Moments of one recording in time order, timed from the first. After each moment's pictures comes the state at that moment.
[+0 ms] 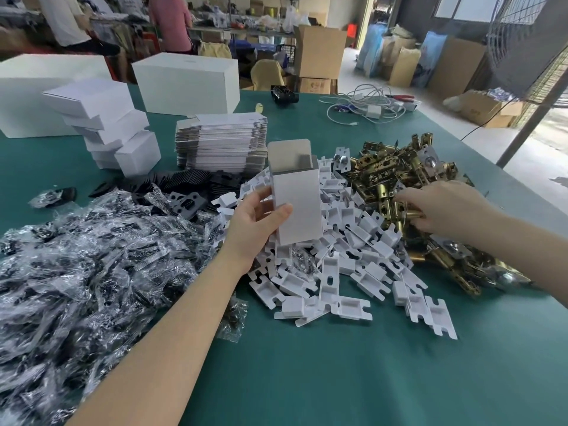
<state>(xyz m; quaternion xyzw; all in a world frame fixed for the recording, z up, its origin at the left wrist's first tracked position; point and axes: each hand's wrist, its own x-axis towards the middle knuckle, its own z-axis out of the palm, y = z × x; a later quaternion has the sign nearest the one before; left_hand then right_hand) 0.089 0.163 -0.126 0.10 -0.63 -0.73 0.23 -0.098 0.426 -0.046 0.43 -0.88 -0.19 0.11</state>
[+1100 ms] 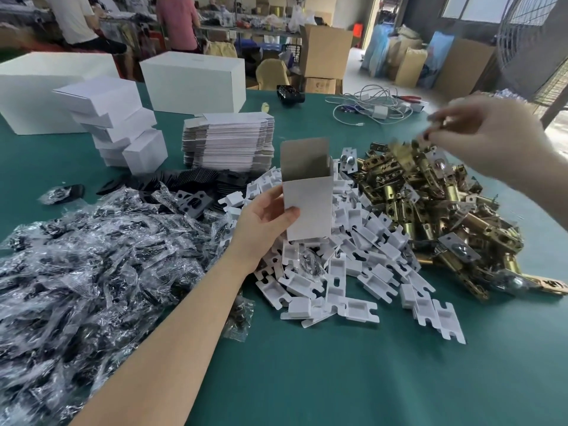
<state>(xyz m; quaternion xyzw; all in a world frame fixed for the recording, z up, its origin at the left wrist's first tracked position) 0.090 0.161 -0.129 0.08 -0.65 -0.71 0.25 -0.056 0.405 0.045 0.32 -0.88 0.34 0.11</state>
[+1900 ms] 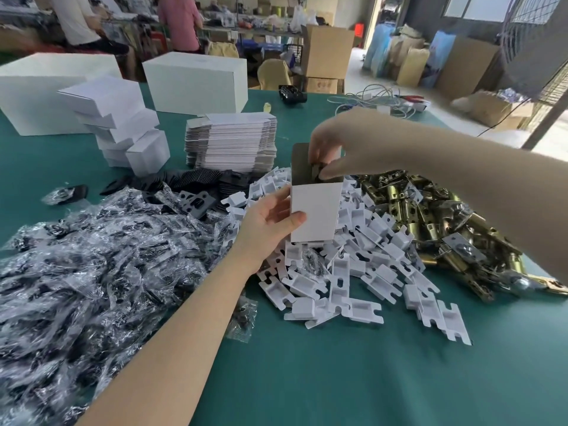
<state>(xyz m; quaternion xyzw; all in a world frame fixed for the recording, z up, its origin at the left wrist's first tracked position) 0.088 0.161 -0.129 0.08 -0.68 -0.69 0.23 -0.019 0.291 0.051 0.57 -0.82 0.03 0.00</state>
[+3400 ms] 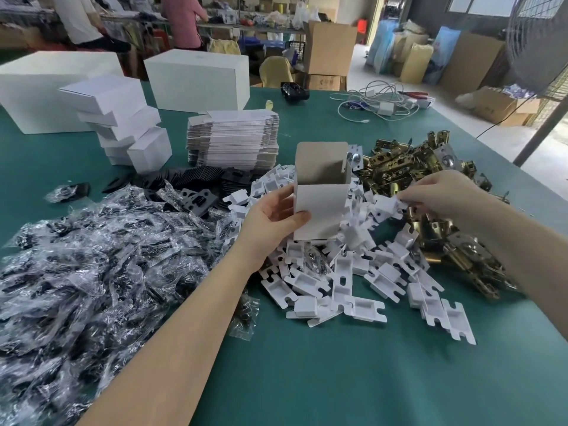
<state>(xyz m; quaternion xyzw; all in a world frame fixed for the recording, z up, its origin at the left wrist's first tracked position) 0.087 0.160 -0.129 0.09 -0.66 -0.71 0.21 -0.088 0.385 -0.042 0.15 -0.93 0.32 -0.11</state>
